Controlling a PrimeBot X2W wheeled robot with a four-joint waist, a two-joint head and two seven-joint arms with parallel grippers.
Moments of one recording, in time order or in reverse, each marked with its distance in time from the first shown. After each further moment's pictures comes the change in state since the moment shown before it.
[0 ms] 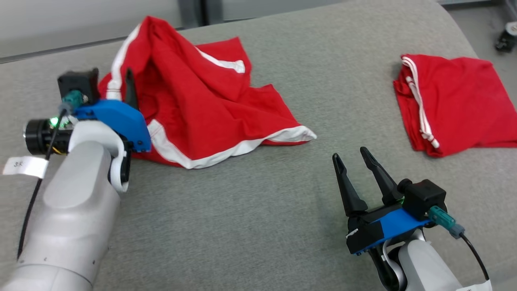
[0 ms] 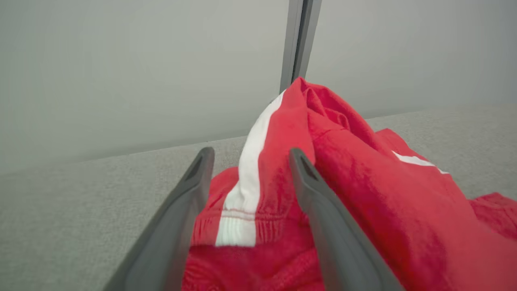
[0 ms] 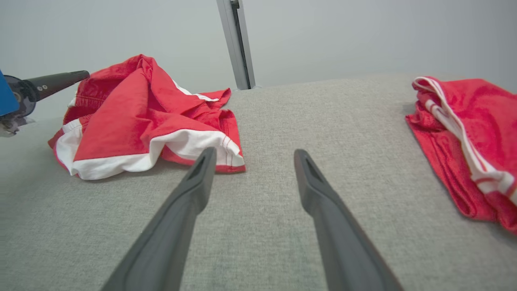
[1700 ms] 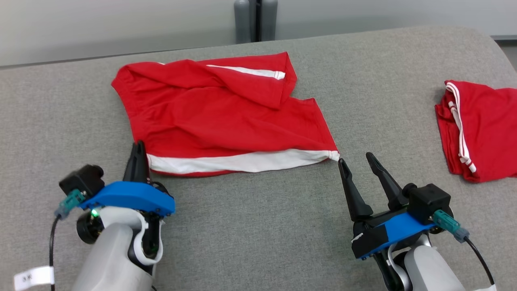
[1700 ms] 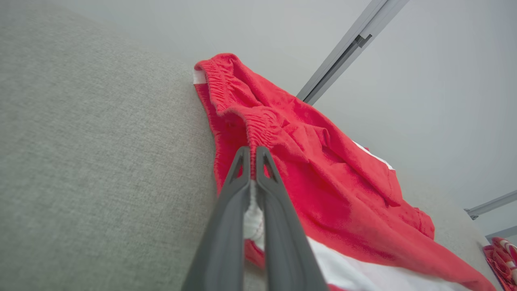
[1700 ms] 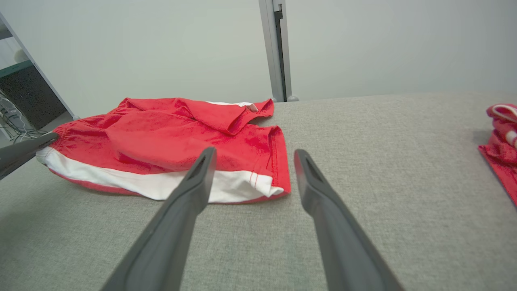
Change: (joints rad) left arm 0.441 -0.085 0.170 -0.376 -0.318 -0.040 -0.072; right arm 0.038 0.001 -0.033 -0.037 -0.024 0.000 0.037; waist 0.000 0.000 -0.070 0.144
